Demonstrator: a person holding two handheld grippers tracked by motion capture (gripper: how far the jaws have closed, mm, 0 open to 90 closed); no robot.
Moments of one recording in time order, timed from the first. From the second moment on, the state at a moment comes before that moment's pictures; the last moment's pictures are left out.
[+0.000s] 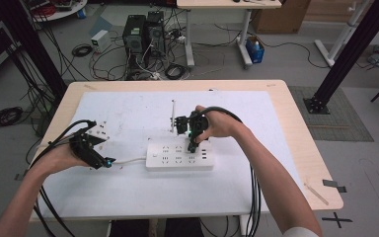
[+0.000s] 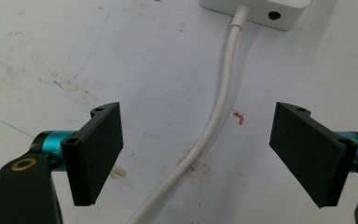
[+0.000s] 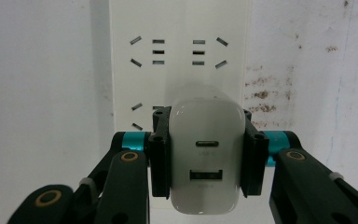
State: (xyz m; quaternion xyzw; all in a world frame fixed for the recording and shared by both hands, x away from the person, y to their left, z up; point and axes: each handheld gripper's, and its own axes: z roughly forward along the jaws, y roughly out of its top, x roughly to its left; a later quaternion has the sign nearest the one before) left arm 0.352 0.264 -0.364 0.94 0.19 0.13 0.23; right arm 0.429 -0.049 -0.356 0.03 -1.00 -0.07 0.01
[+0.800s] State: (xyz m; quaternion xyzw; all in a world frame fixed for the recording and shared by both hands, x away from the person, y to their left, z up) left arm 0.348 0.264 -0.366 0.95 0.19 0.13 0.23; right arm 0.432 -0.057 -0.367 0.01 -0.99 -0.10 0.02
